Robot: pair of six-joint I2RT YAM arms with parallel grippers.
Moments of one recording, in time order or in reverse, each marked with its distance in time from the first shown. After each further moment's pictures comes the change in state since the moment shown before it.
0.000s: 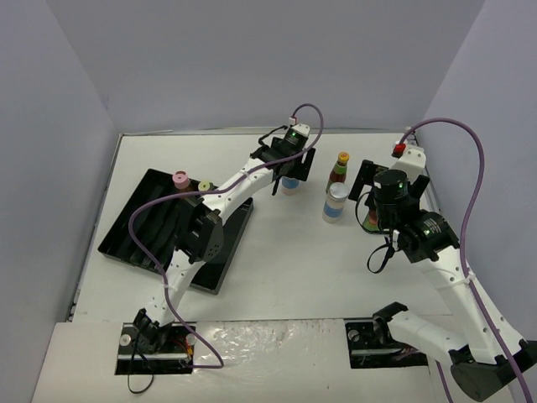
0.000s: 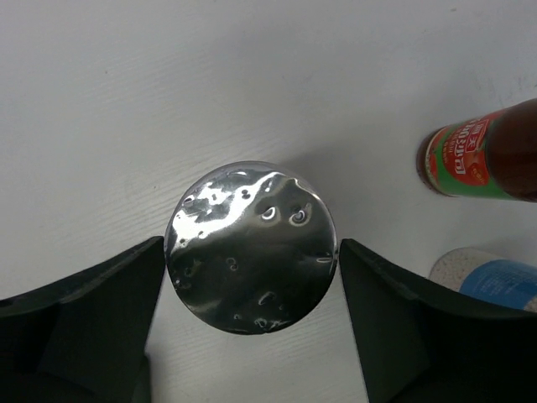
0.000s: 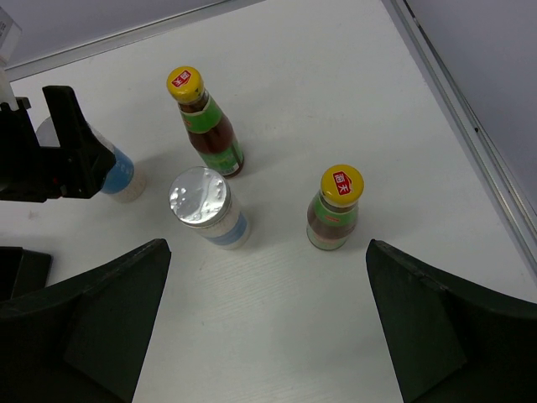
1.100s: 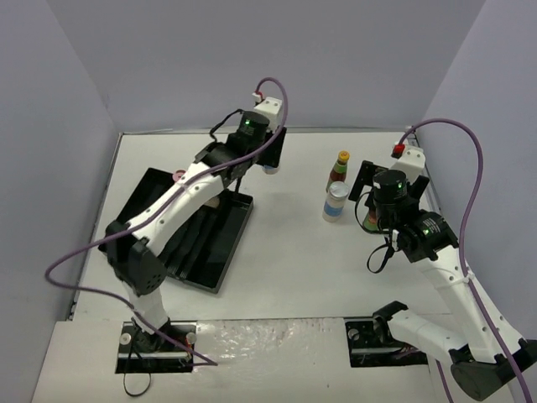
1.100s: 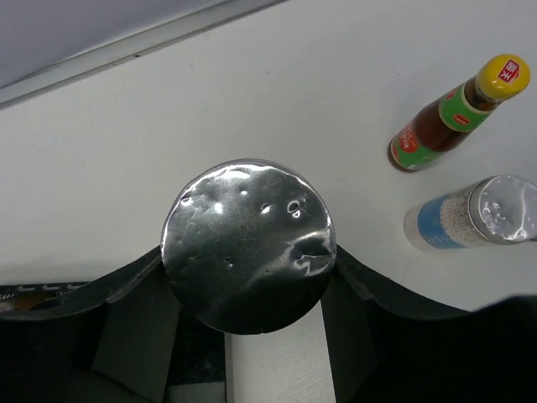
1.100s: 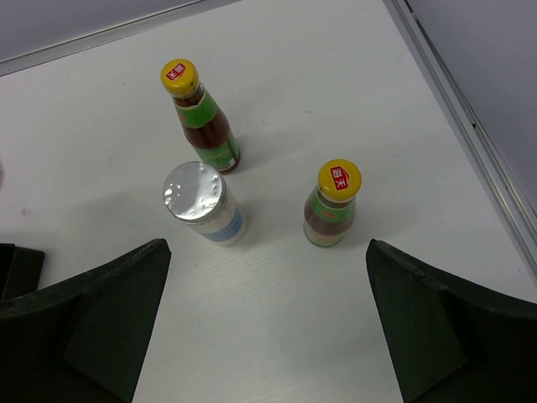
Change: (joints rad) left arm 0.020 -0.583 -0.454 0.109 -0.028 0.100; right arm 0.000 -0.004 -0.015 -0.003 0.002 0.000
